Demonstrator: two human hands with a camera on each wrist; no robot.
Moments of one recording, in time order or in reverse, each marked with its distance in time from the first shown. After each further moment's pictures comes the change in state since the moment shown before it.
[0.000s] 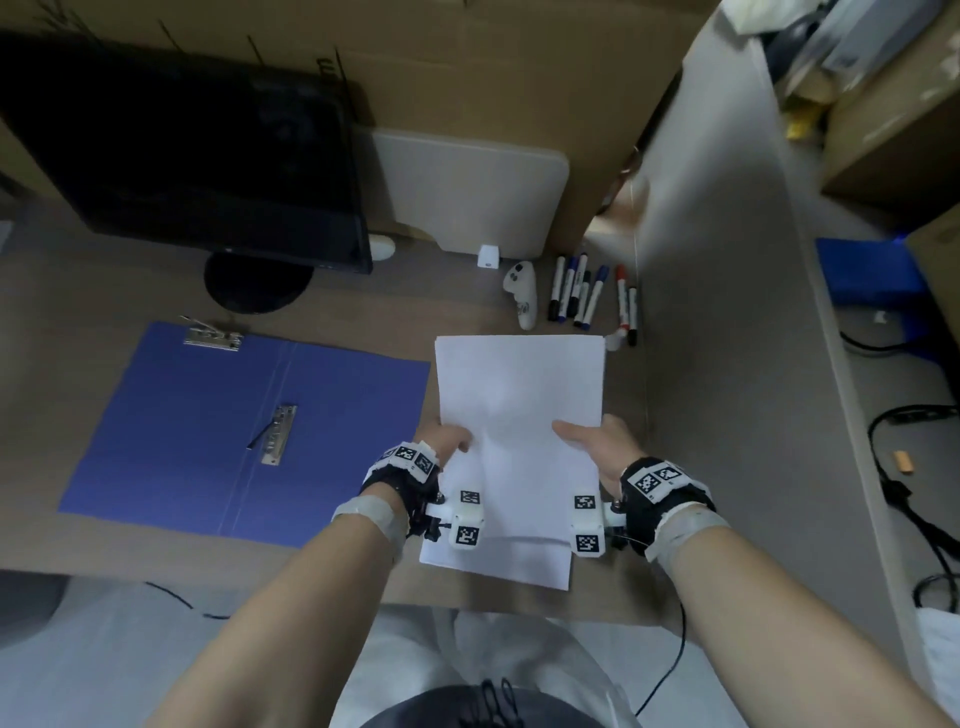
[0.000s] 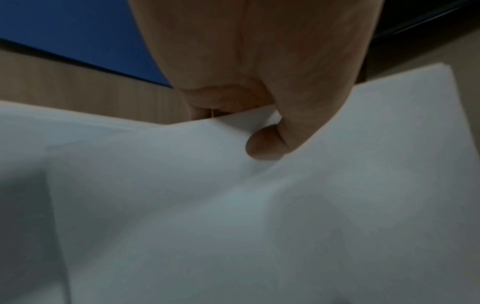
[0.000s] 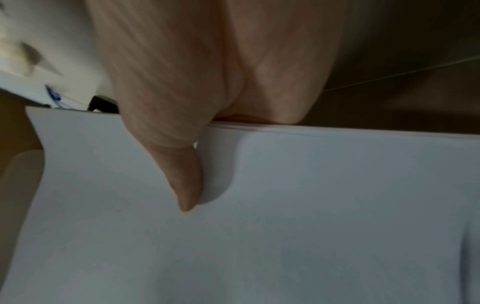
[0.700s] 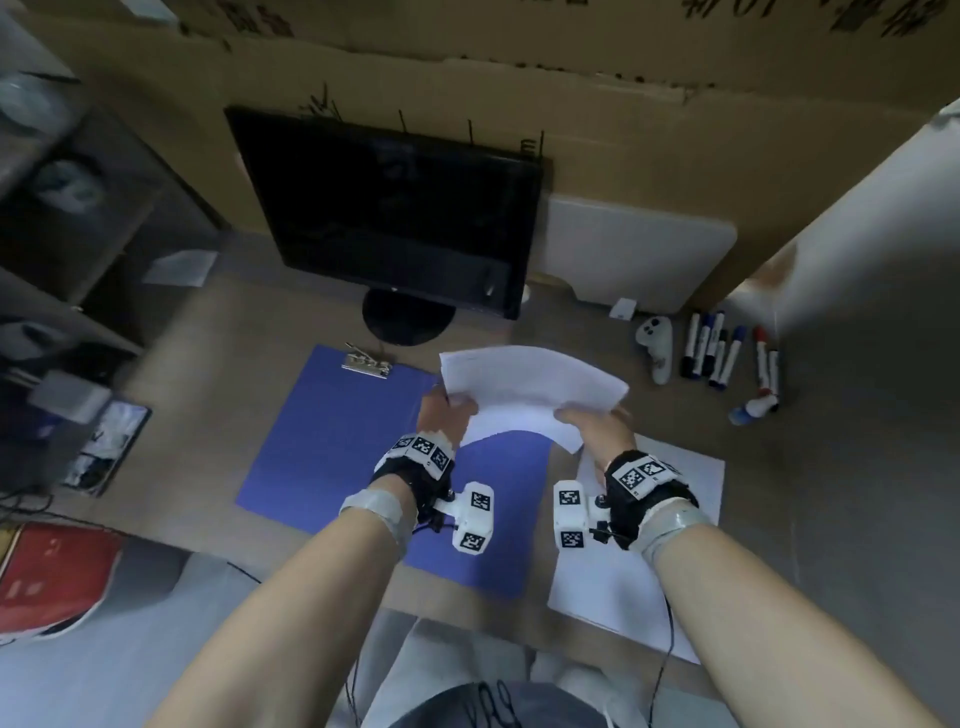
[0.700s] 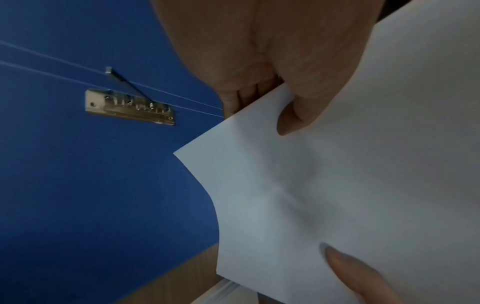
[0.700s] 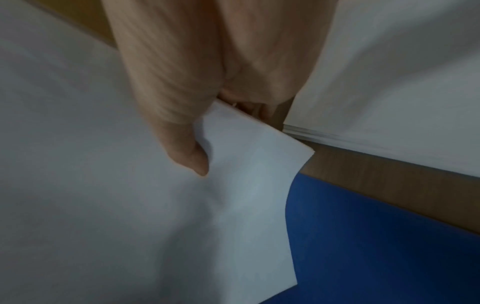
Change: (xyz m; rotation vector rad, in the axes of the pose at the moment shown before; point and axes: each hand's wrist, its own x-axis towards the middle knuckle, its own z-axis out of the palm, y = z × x) left_hand -0.016 0.020 -0.197 -0.222 0.303 0.282; right_hand 0.004 -0.068 0.206 0.065 -0.013 -0.138
